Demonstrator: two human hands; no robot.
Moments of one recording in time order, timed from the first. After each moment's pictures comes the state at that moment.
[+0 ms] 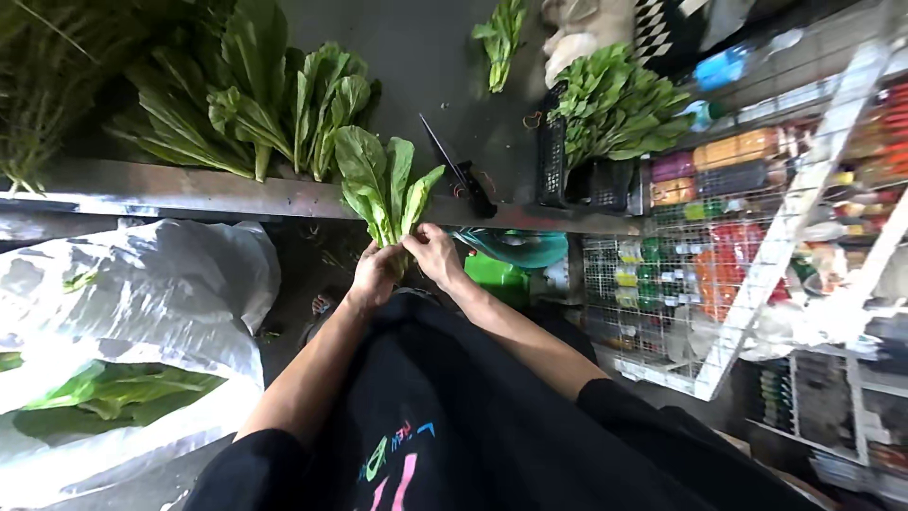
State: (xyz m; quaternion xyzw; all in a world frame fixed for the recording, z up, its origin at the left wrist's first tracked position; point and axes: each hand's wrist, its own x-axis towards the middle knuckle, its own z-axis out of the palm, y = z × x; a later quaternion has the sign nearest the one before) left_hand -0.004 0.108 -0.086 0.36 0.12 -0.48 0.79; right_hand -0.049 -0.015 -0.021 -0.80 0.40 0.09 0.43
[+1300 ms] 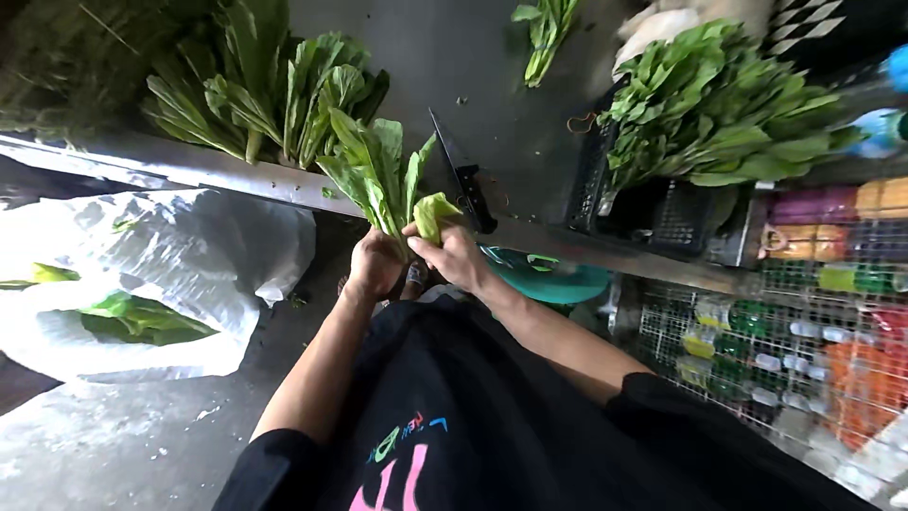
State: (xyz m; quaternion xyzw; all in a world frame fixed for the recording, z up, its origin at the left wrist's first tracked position) left_hand -0.030 0.026 -0.046 0.39 0.17 -0.36 0.83; right_hand -0.077 -0.130 0.009 -0.80 0.12 0.11 0.58
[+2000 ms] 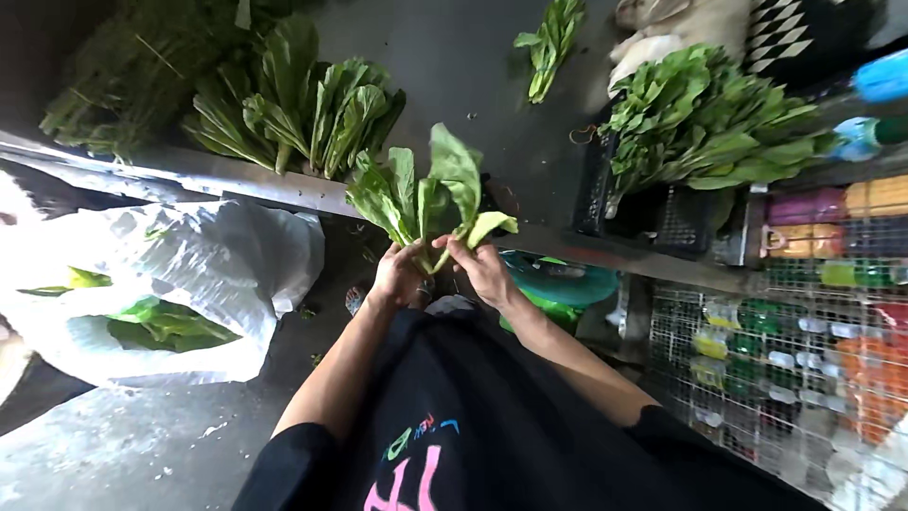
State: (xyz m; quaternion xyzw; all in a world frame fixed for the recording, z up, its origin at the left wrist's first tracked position) left_hand -0.042 0.041 -0.051 0.40 0.16 -0.39 0.81; right_hand -0.108 -0.121 -0.005 -0.72 0.17 0.04 0.67
